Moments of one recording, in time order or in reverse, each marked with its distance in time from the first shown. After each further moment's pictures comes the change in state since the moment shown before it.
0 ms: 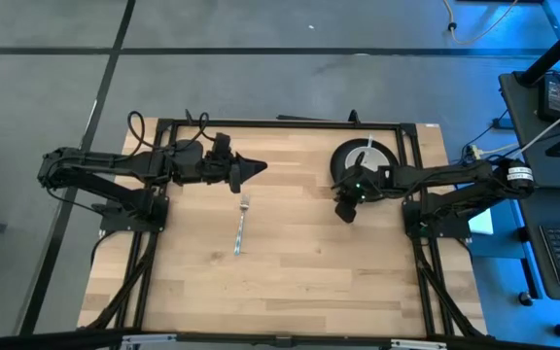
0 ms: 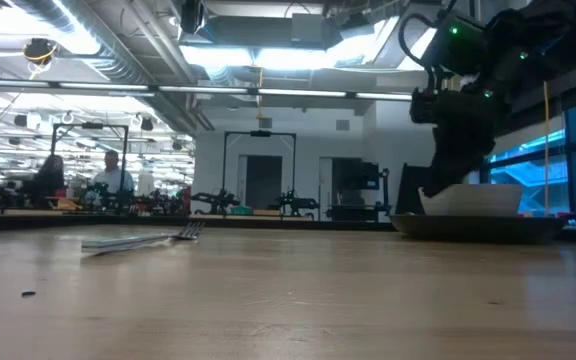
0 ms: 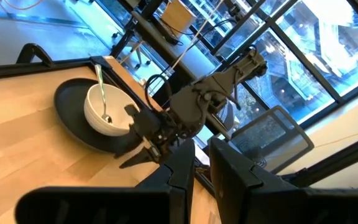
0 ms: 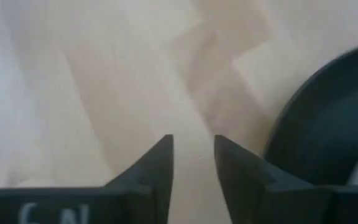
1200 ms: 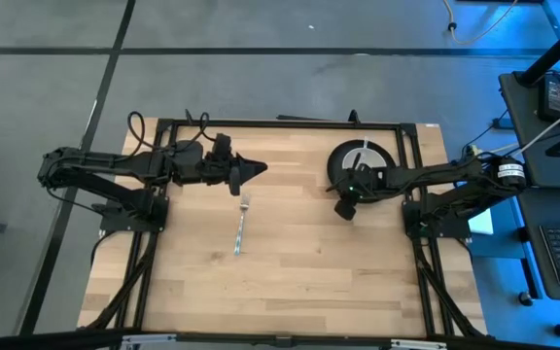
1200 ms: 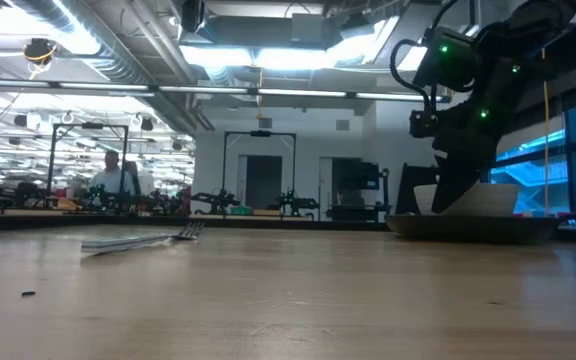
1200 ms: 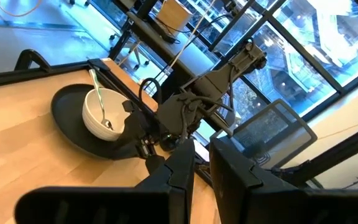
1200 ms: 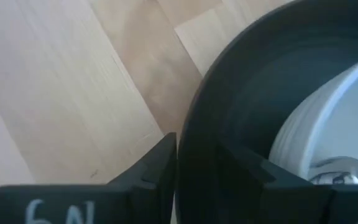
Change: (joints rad) left arm -0.006 0.000 0.000 0.000 0.010 0.051; right arm 0.006 0.089 0.027 -0.094 0.178 -0.030
